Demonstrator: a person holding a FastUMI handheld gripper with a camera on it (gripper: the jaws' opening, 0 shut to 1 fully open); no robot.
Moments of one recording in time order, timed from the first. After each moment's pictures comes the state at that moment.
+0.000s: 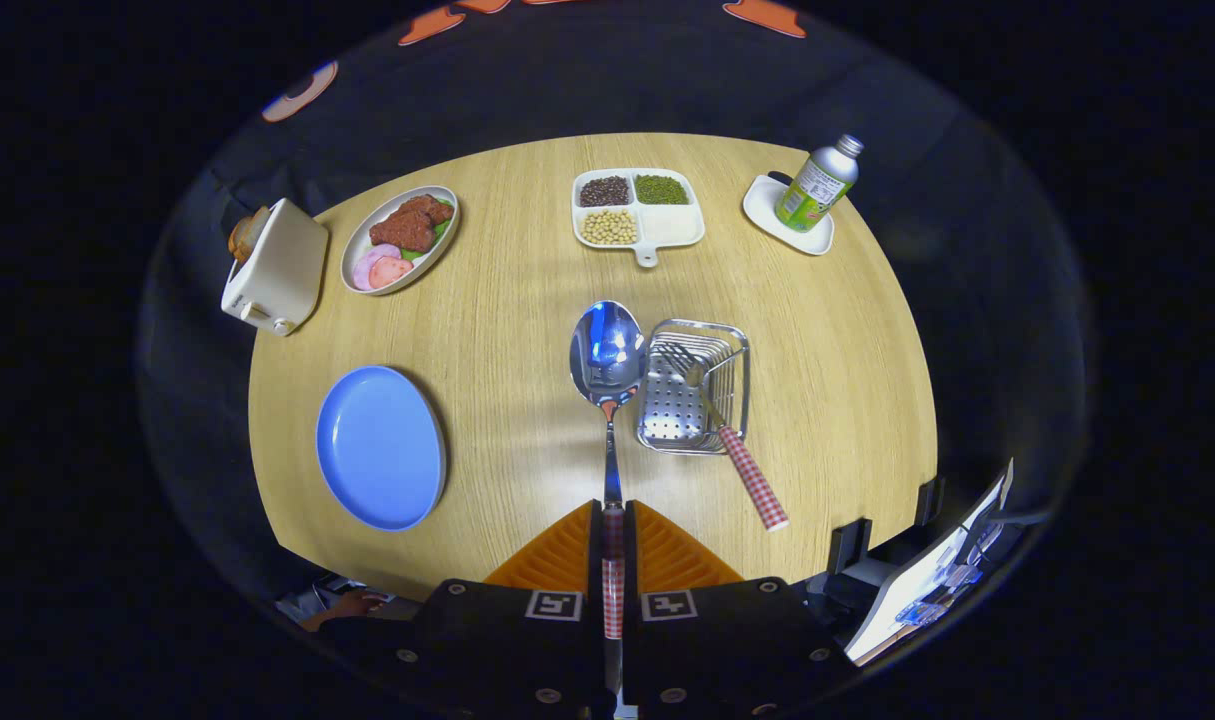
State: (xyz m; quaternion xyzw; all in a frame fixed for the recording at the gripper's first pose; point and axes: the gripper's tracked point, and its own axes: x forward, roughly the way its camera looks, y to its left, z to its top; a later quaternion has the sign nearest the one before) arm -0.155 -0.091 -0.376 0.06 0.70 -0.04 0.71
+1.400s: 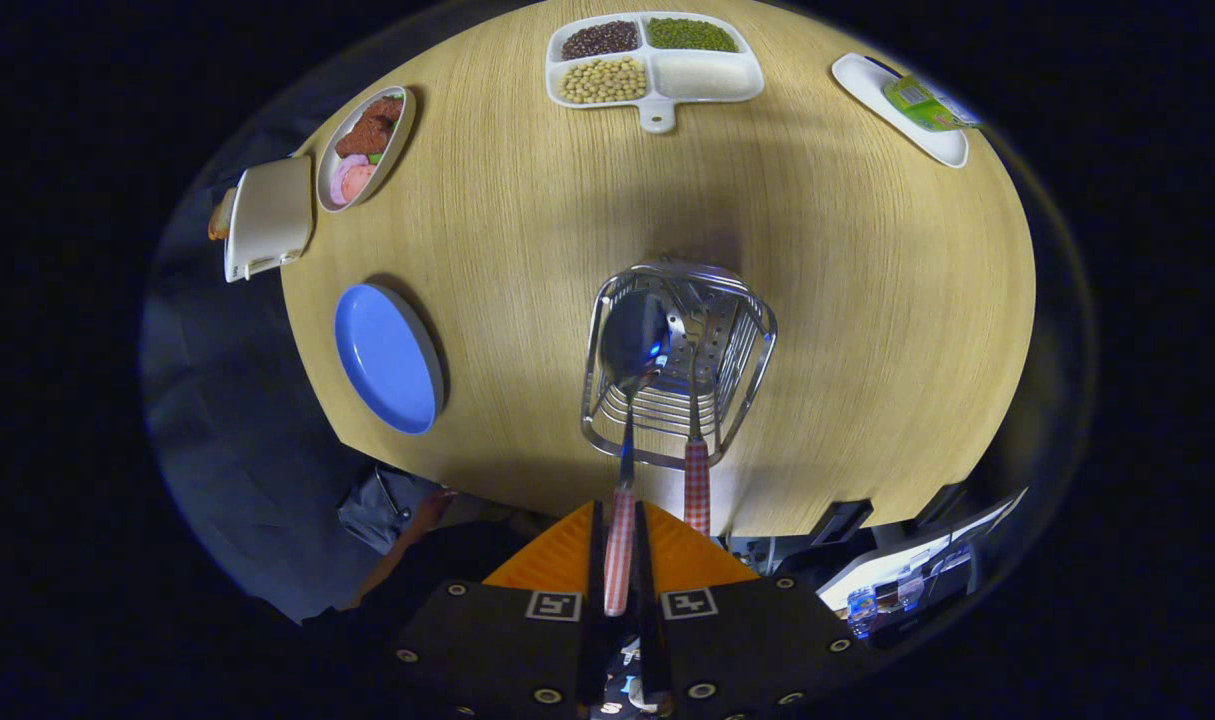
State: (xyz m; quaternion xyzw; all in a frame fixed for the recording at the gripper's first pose) arm -0.148 -0.108 -0.390 0.15 0.87 0.11 0.46
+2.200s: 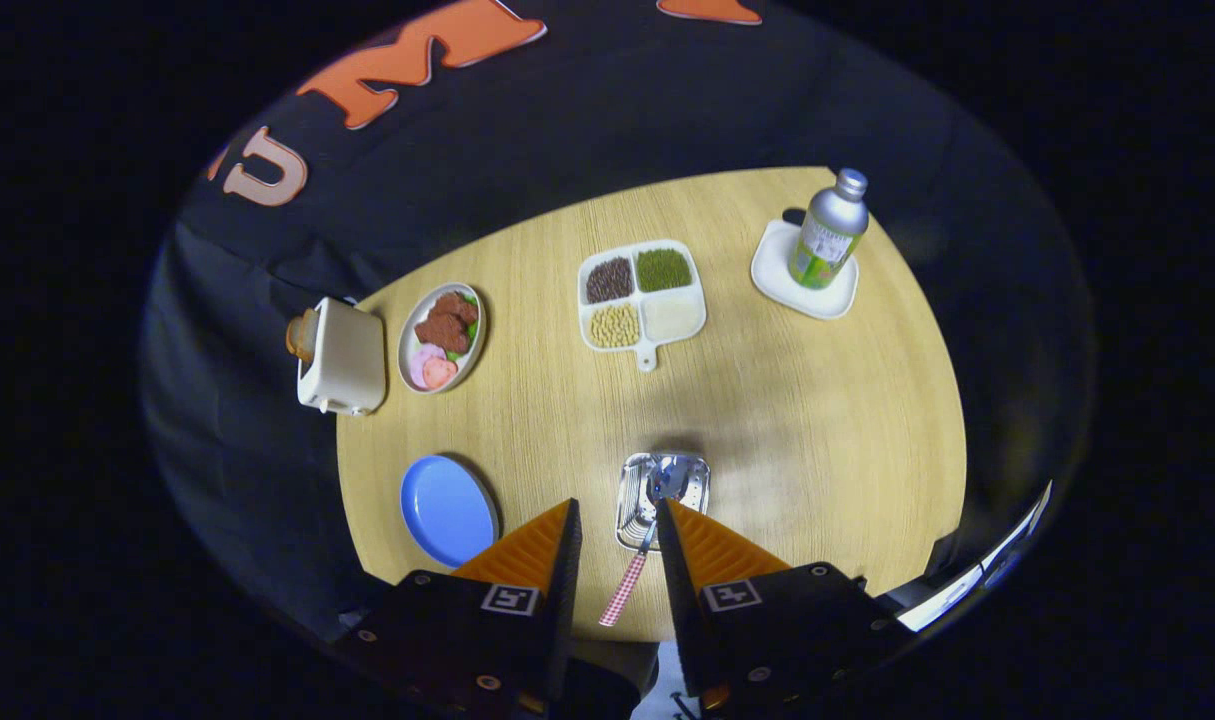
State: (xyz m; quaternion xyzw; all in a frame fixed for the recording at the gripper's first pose) arm -0.045 -0.136 -0.317 0.18 0.61 0.02 0.77
